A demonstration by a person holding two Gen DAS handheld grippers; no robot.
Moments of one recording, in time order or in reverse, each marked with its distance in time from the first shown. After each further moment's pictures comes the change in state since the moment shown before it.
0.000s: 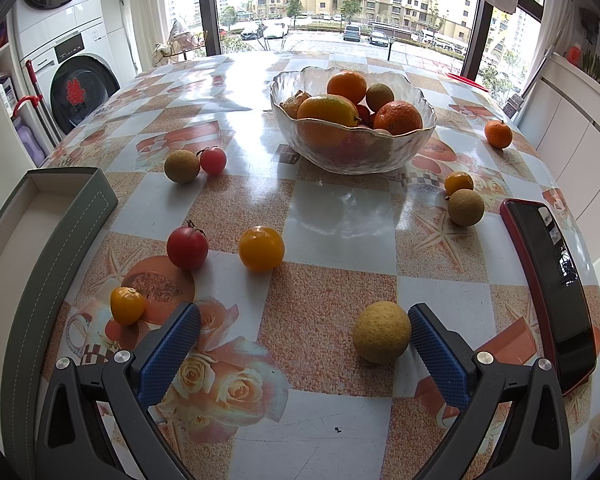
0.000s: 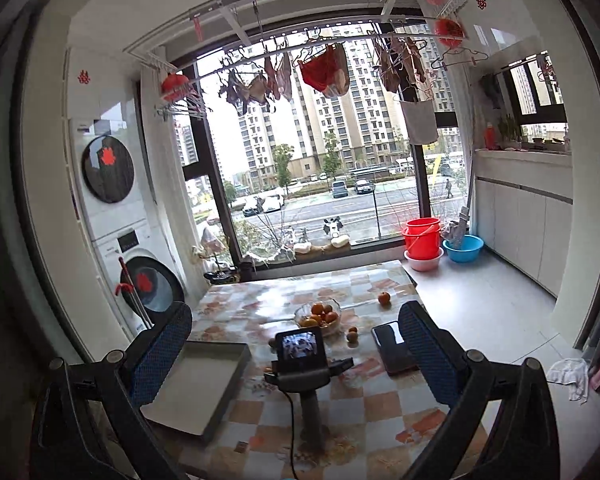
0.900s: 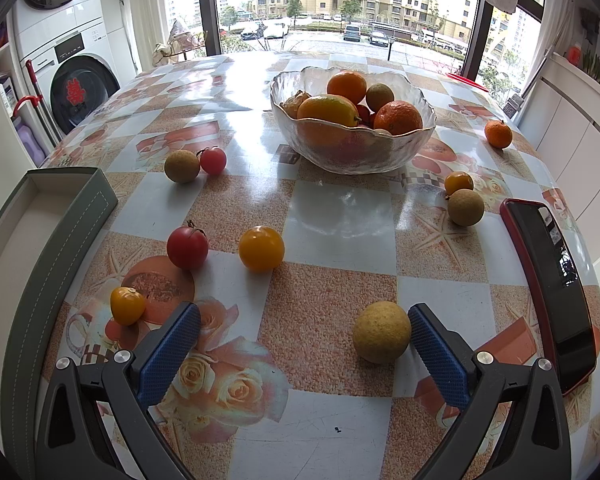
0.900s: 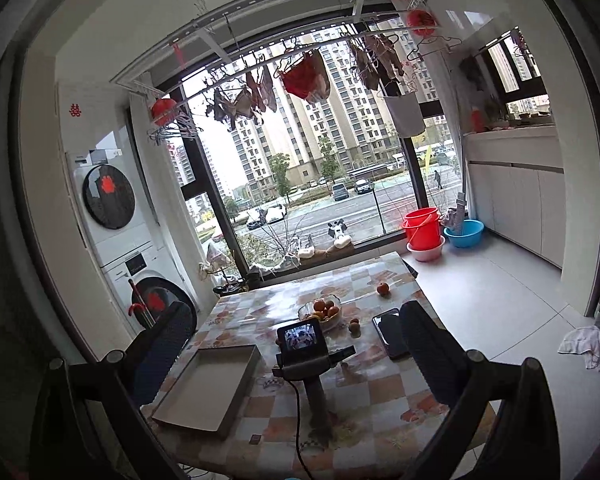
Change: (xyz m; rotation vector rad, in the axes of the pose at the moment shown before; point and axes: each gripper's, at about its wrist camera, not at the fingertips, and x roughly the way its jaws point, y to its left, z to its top) left arm 0.000 0.000 0.000 0.000 0.000 0.000; right arm -0.016 -0.050 -0.020 0.043 0.021 -0.082
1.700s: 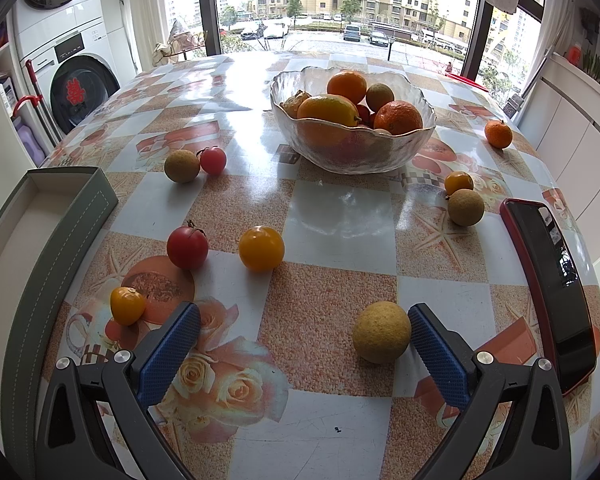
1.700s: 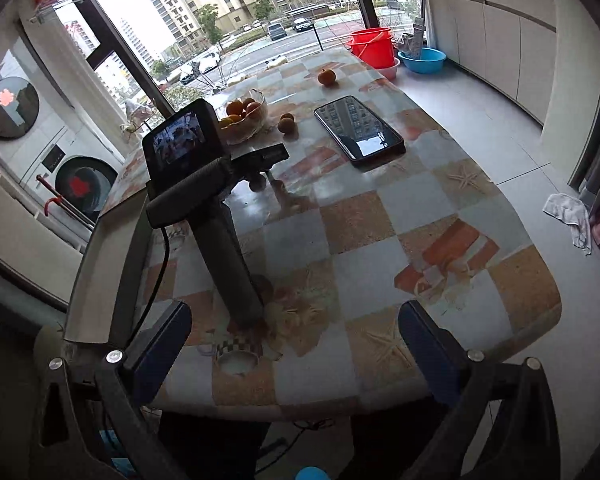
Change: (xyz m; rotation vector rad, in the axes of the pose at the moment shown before) left arm 0.000 0.000 0.000 0.000 0.001 0.000; right arm 0.176 -0.073 -0.145 0.115 0.642 -0.197
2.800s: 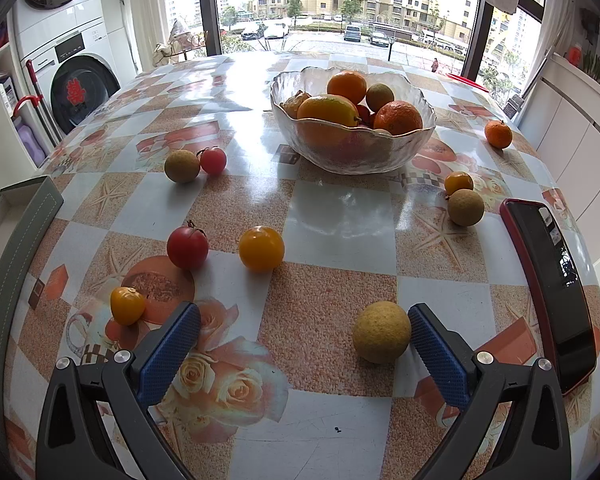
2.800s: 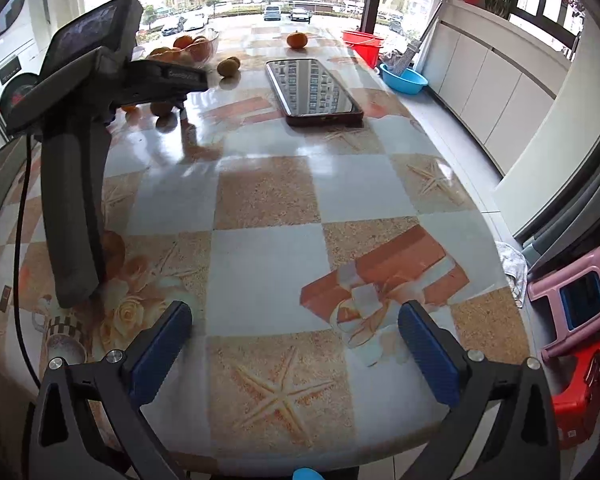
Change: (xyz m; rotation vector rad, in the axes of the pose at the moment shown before) left arm 0.000 0.000 -0.001 0.000 -0.002 0.000; right arm 0.051 -0.033 -0.006 -0.208 -0.010 -0.303
